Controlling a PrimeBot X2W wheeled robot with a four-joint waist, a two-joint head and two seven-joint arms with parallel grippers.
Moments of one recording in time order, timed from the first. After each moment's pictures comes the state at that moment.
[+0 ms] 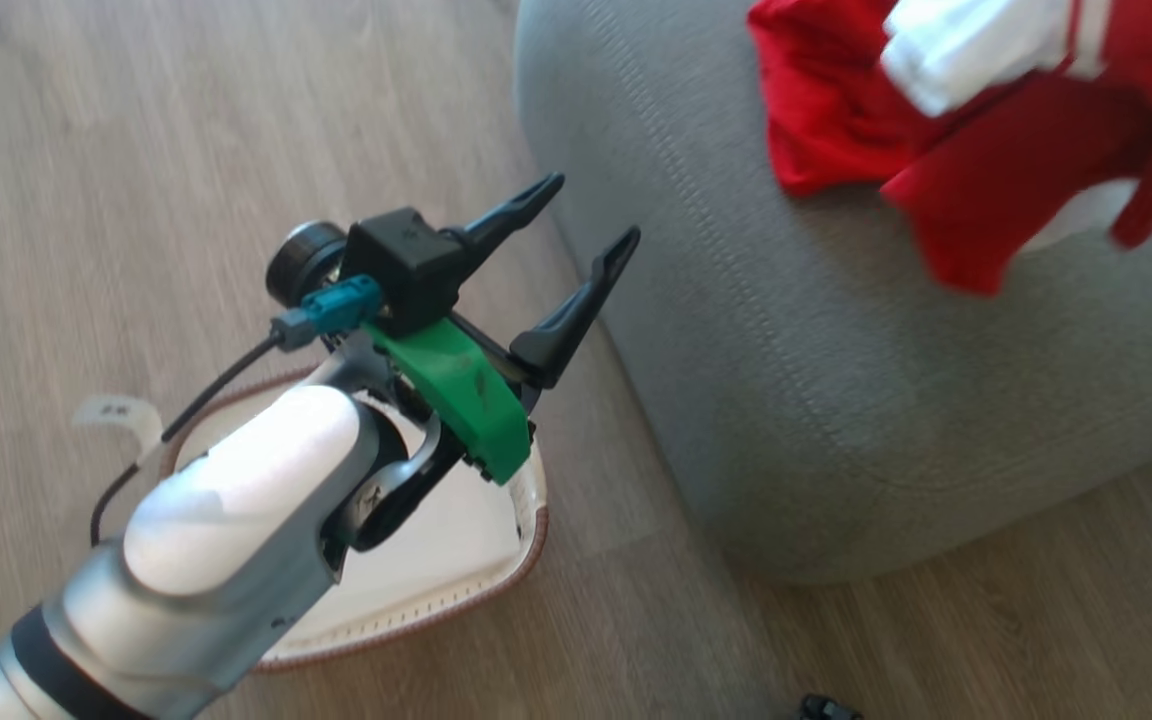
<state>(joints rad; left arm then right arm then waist) -0.73 0.40 -0.94 0.04 -0.71 0.07 -0.04 -0.62 -0.47 0.06 0.11 0.53 0.12 -0.16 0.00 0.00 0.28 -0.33</state>
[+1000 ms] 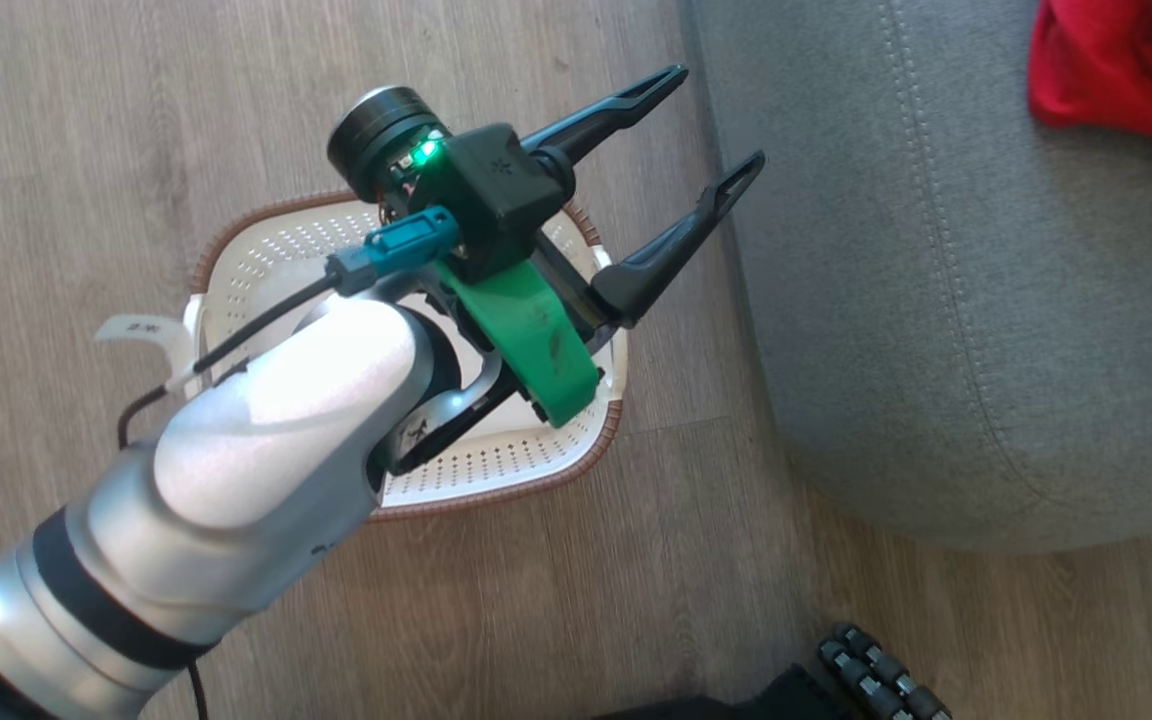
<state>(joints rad) -0.92 0.34 -0.99 0.04 -0.64 -0.02 -0.05 -1.00 -0.61 0.04 0.78 0.52 0.12 0.00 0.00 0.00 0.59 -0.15</state>
